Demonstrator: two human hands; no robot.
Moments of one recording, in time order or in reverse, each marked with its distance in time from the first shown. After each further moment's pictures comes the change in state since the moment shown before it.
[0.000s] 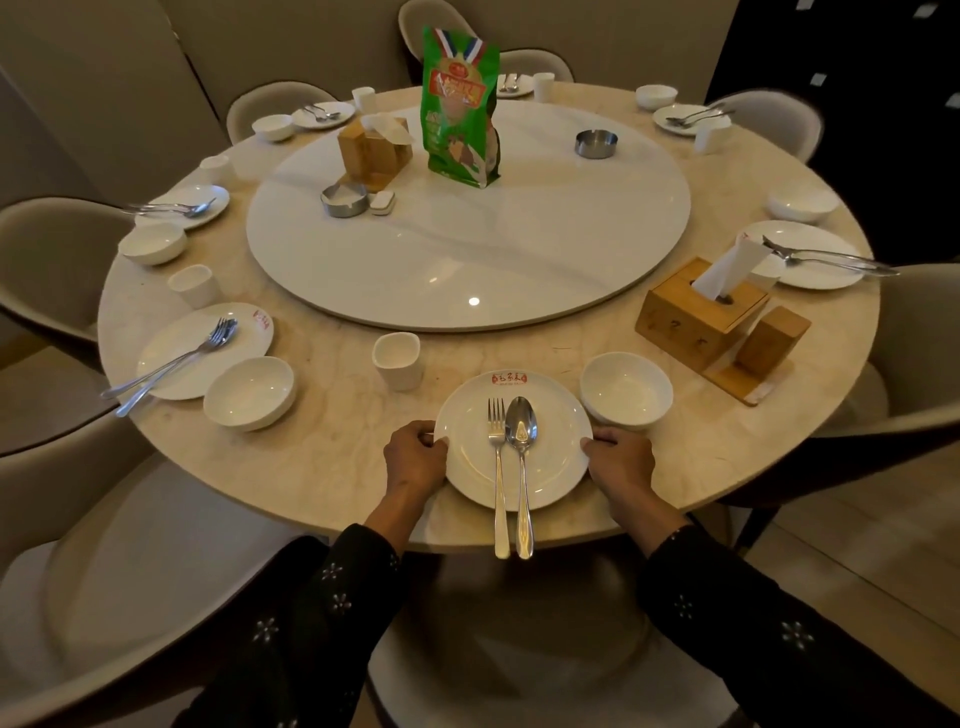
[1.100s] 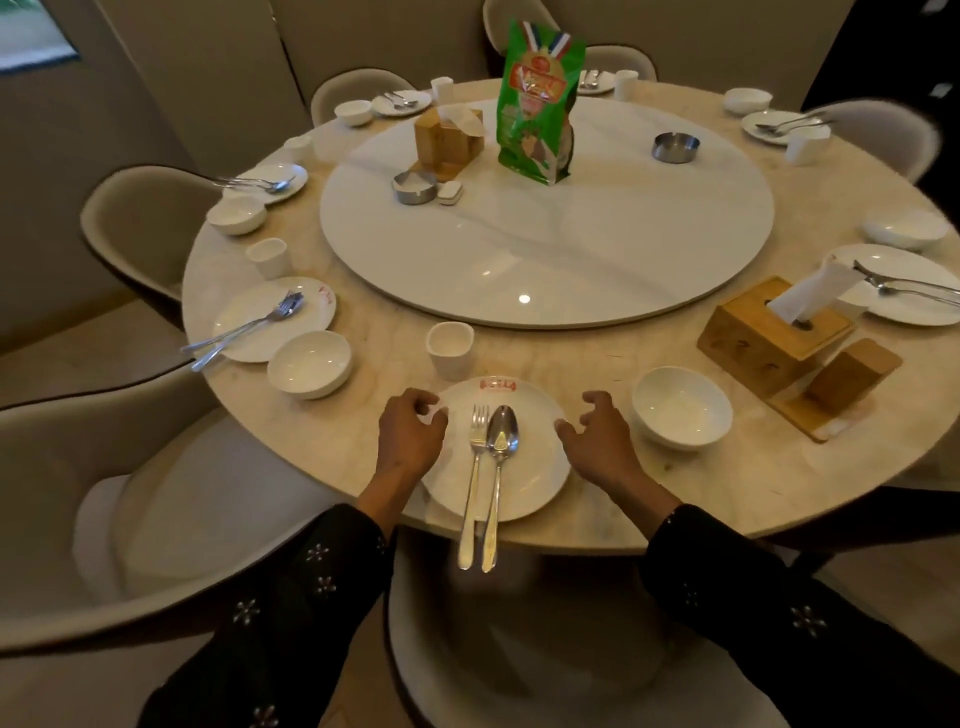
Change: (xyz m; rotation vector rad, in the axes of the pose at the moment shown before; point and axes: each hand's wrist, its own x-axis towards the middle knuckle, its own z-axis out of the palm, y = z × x) left_hand 0.005 -0.002 -0.058 0.089 0.117 0.090; right_hand -0.013 -0.035 0.047 -0.323 -0.346 -0.292
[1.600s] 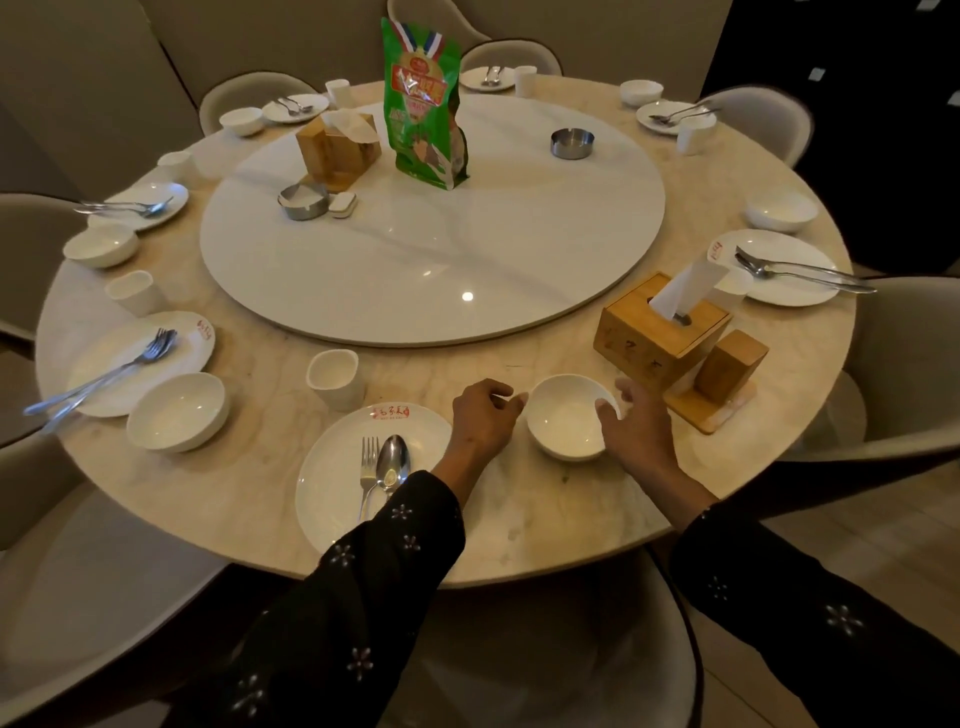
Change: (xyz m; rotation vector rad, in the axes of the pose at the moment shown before) left_hand -0.013 0.126 0.165 -0.073 -0.315 0.088; right_hand 0.056 0.069 -0.130 -0.028 0.343 0.095
